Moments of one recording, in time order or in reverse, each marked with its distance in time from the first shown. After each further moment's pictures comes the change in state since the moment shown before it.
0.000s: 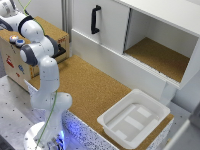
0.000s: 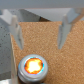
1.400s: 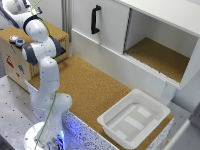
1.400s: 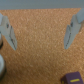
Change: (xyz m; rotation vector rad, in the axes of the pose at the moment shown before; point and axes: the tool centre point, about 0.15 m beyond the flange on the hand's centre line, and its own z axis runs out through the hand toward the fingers) arm -0.062 0.120 0.029 0.038 -0.179 -0.071
